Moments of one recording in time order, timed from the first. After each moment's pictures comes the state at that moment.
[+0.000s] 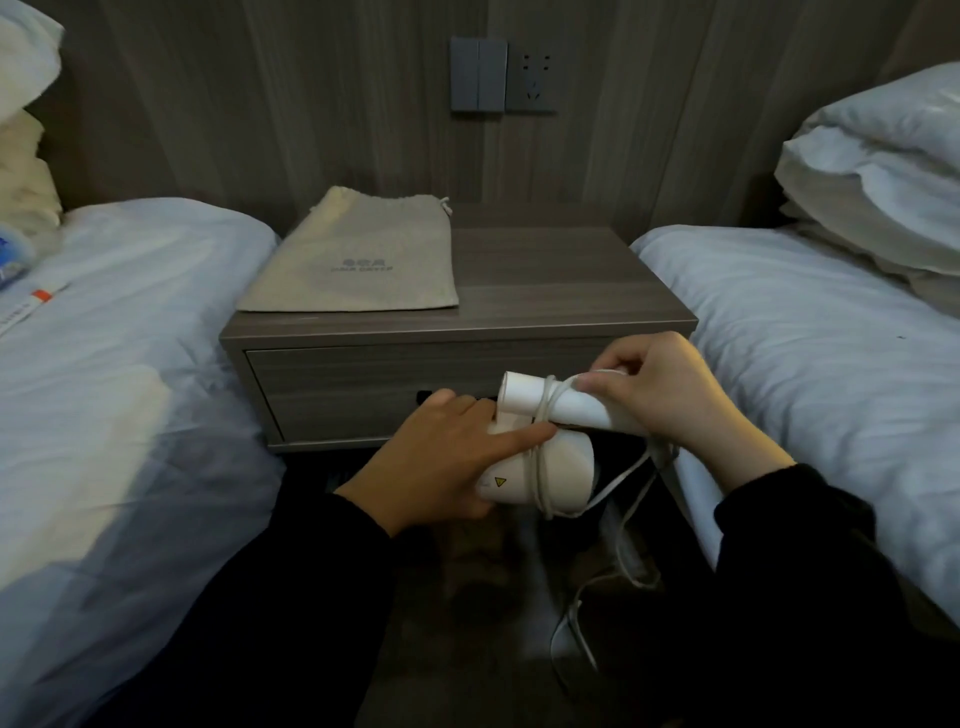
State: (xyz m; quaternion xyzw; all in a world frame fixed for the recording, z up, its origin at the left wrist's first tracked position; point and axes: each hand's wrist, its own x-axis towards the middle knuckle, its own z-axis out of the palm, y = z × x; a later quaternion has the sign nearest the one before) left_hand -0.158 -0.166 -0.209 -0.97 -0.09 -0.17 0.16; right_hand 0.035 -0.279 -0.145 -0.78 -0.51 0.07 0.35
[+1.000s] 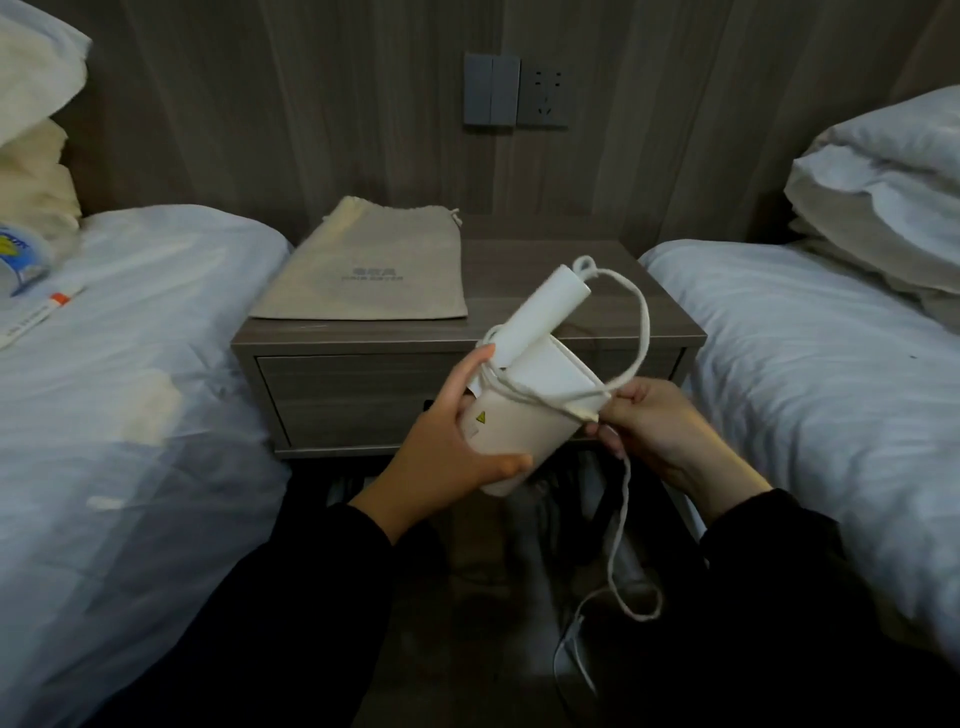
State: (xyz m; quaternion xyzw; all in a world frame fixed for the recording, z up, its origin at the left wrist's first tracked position) left_hand -0.157 -0.176 -0.204 -0.78 -0.25 -0.31 -0.49; right_hand 0.045 -0.263 -0.188 -0.61 -0.39 0.38 0.57
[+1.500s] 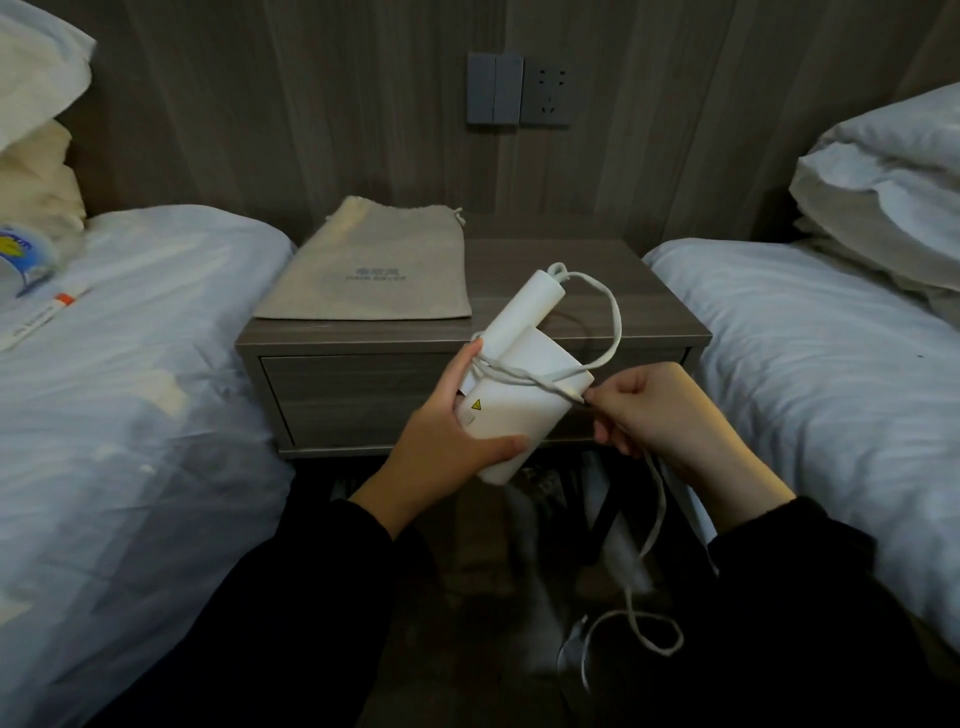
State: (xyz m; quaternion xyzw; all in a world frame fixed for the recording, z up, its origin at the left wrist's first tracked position) left_hand -0.155 -0.170 -0.202 -0.77 -0.30 -0.32 -0.47; right_hand 0.018 -0.276 -0.146 -0.77 -0.42 0.25 0.41
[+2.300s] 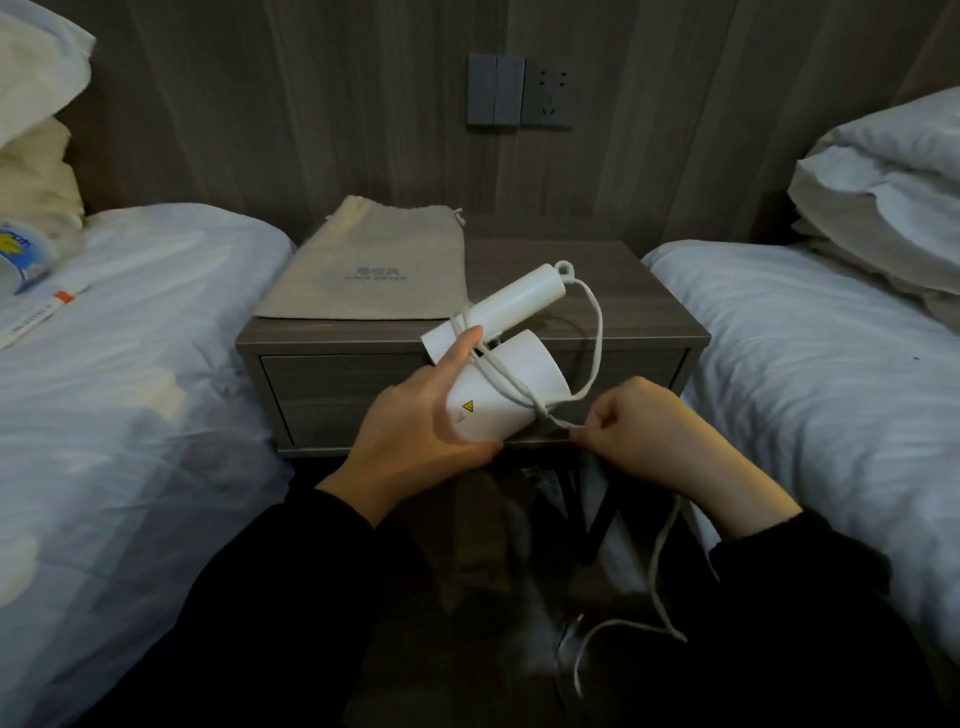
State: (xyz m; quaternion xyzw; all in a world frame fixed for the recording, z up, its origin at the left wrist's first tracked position) left_hand -0.176 -0.162 -0.184 -0.88 -0.33 -0.27 -0.21; right_hand 0.006 -0.280 -0.140 -0.81 -0.54 0.13 0.18
